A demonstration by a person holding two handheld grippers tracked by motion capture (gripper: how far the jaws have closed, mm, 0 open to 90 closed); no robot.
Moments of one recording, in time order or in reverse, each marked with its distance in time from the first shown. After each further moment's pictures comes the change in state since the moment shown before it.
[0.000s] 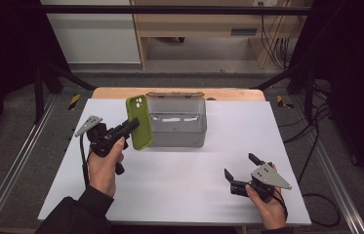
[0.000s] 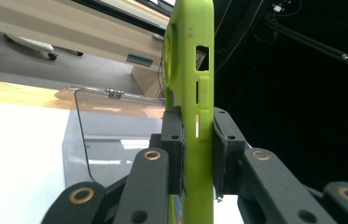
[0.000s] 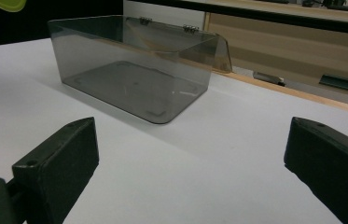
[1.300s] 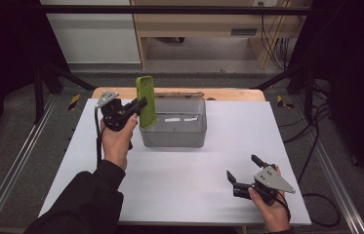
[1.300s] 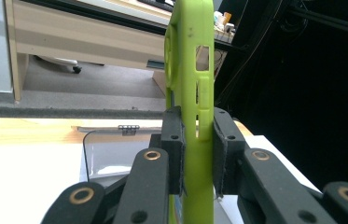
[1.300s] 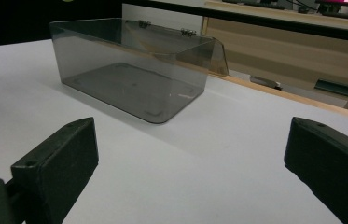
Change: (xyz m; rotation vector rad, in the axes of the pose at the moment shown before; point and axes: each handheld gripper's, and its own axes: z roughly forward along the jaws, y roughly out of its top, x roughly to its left) left arm -0.005 0.035 0.056 0.010 0.094 0.105; right arm -0.001 -0.002 -0.009 -0.016 -0.008 -0.014
